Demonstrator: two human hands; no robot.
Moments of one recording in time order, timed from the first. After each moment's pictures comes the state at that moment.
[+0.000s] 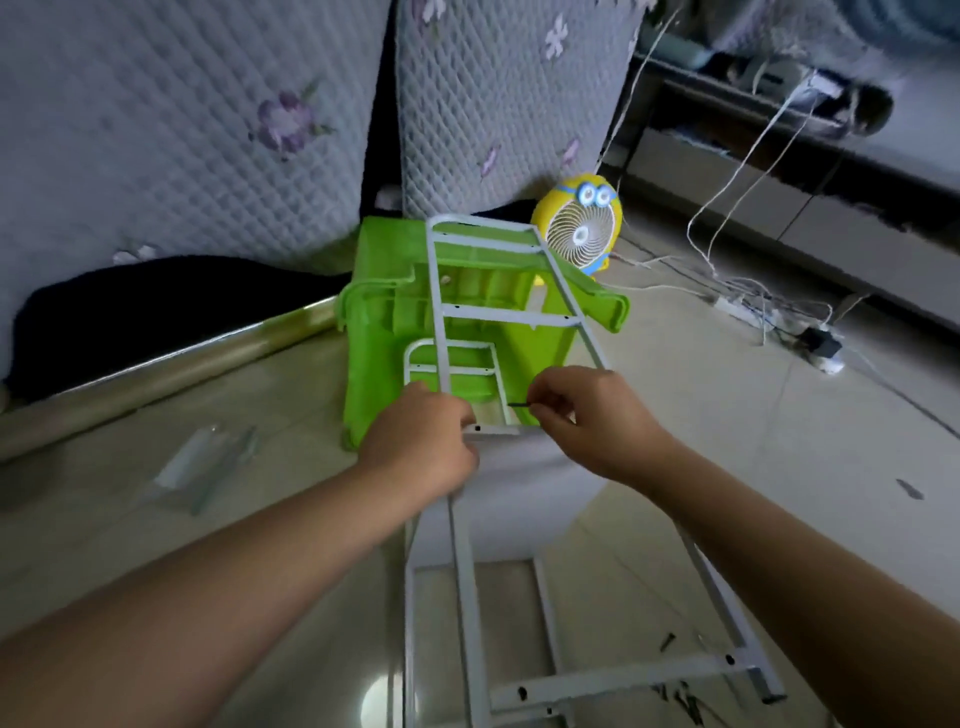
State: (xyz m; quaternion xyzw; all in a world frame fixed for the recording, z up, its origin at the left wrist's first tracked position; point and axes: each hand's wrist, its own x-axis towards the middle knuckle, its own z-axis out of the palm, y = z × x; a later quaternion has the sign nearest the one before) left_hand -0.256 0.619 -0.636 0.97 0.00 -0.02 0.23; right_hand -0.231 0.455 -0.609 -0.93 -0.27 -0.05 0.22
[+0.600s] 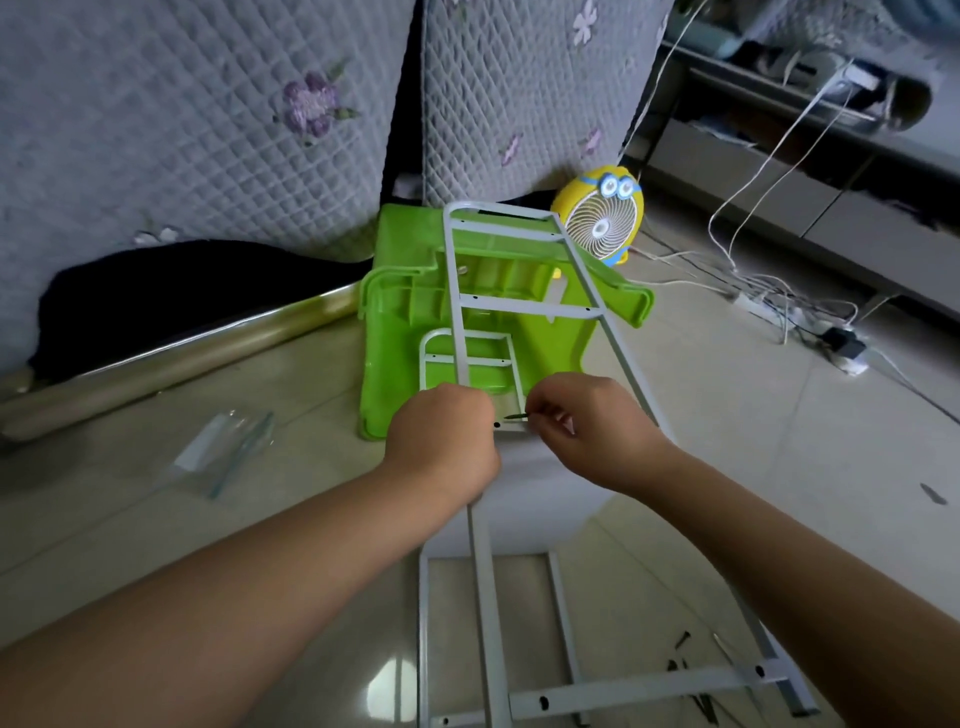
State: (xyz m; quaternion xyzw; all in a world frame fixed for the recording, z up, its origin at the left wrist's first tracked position) left_hand -0.266 0.615 -0.630 0.99 -0.02 -0.01 0.15; right_hand -0.234 0.472 -0.619 -0.93 -0.32 -0.05 0.20
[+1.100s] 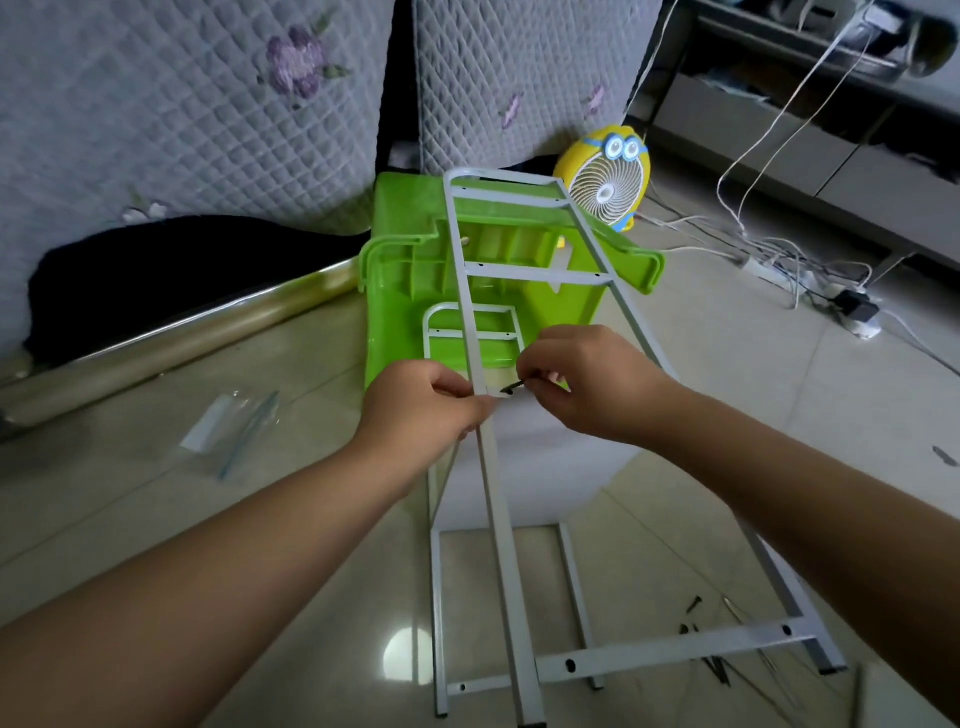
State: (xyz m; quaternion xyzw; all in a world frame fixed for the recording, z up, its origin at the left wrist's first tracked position) left_hand -0.273 0.636 -0.646 0.78 0.14 -0.02 0.61; right_hand -0.227 0.484 -0.609 -0.91 -0.41 -0.05 0.11
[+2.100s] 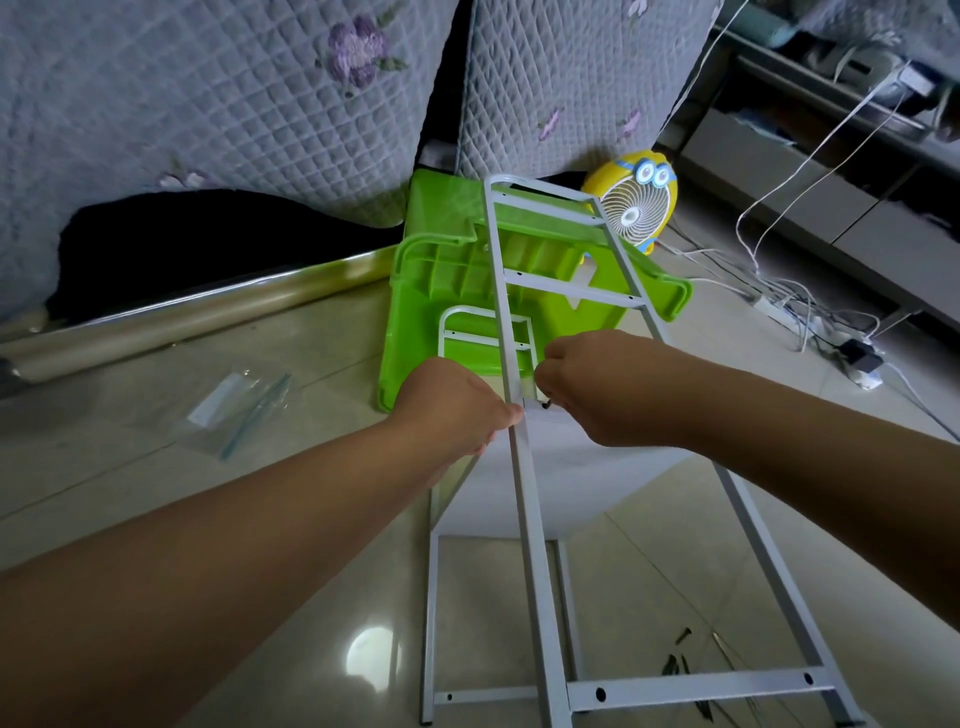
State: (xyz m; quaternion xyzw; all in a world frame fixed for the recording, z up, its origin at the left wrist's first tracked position) left_hand -0.267 0.643 -0.636 0.75 0.19 -0.13 0.63; right_hand -0.229 0.519 -0.576 -0.87 -0.42 0.10 -0.26
